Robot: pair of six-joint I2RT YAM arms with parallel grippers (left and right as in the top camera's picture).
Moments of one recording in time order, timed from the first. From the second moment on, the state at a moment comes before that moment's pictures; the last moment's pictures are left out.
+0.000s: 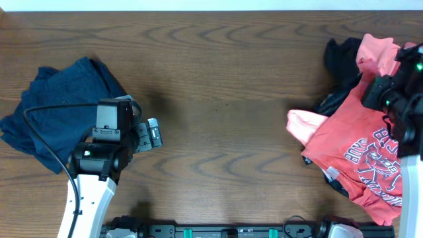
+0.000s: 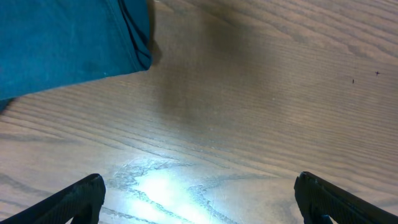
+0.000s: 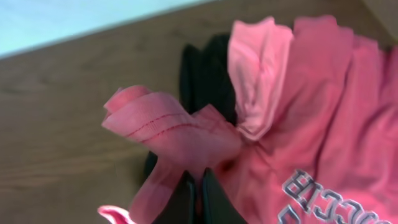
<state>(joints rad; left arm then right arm) -0.10 1.04 0.90 -0.91 -0.03 -0.30 -0.22 1.19 1.31 -0.87 -0.01 0.11</state>
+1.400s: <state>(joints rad) -0.10 1.04 0.90 -0.91 -0.04 -0.30 -0.22 1.54 1.08 -0.88 0.00 0.14</state>
